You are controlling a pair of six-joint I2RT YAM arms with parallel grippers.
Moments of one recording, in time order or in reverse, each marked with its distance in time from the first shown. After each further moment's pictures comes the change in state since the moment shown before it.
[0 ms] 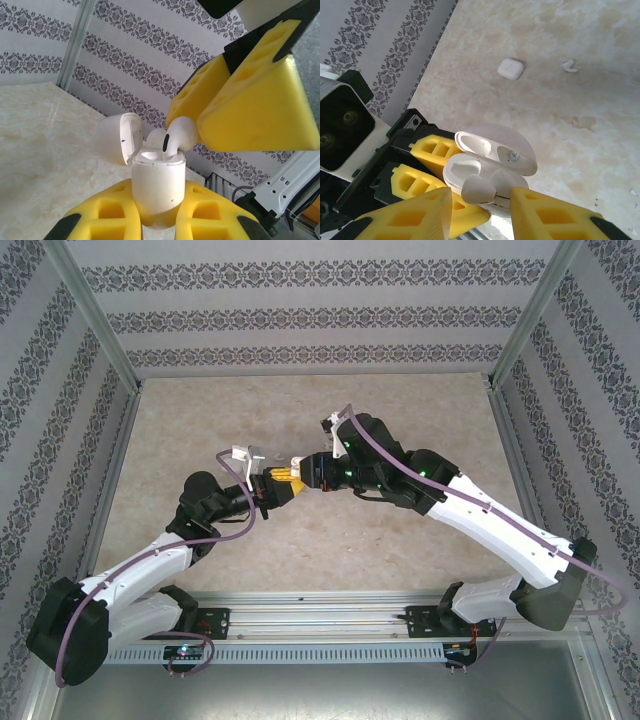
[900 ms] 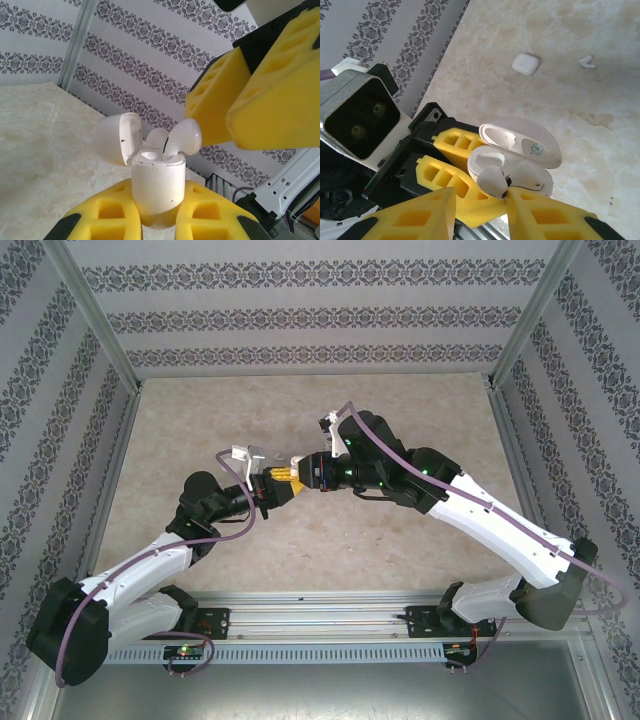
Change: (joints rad) left arm 0.000 0.000 0.000 0.000 -0.003 0.000; right arm 0.001 0.002 0.023 -0.004 -0.061 0.004
